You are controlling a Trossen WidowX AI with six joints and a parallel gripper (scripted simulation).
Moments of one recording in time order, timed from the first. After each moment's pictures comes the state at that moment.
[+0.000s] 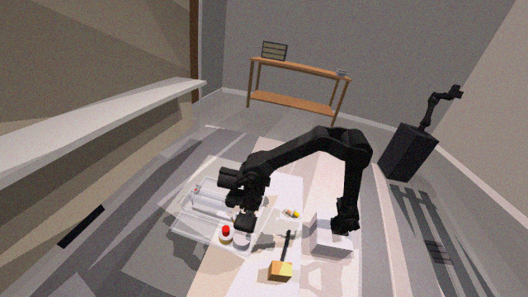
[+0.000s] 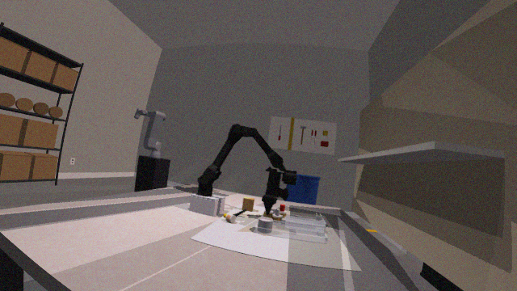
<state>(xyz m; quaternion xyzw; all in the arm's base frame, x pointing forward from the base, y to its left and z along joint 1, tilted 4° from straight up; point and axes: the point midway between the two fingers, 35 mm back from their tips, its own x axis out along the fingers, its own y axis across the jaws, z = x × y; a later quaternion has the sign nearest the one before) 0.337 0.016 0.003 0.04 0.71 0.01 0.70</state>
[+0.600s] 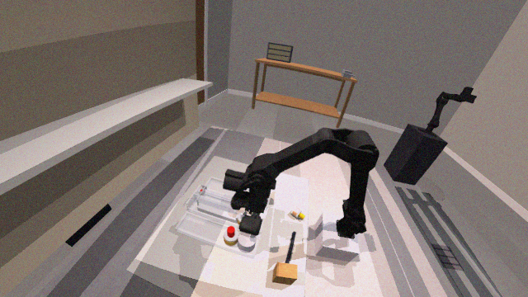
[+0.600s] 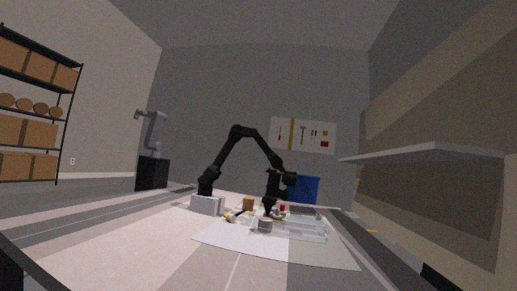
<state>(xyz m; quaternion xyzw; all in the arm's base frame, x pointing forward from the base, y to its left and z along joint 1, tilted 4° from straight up) 0.337 0.017 -0.002 0.04 0.71 0.01 0.70</state>
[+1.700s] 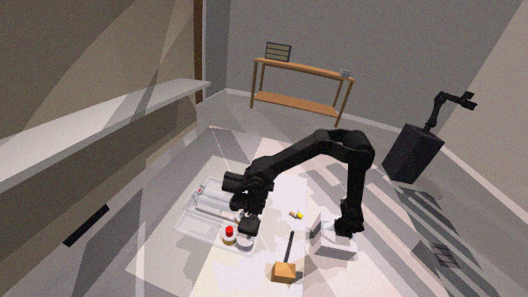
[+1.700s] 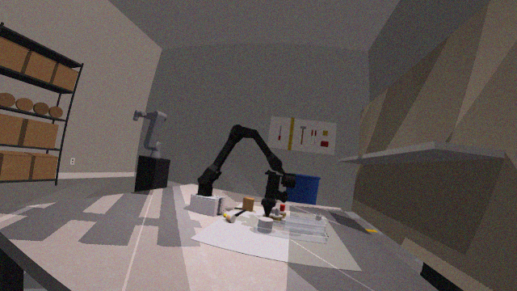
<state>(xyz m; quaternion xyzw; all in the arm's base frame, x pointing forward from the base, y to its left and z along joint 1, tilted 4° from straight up) 0.336 0.017 -0.012 0.04 0.71 0.01 0.70</state>
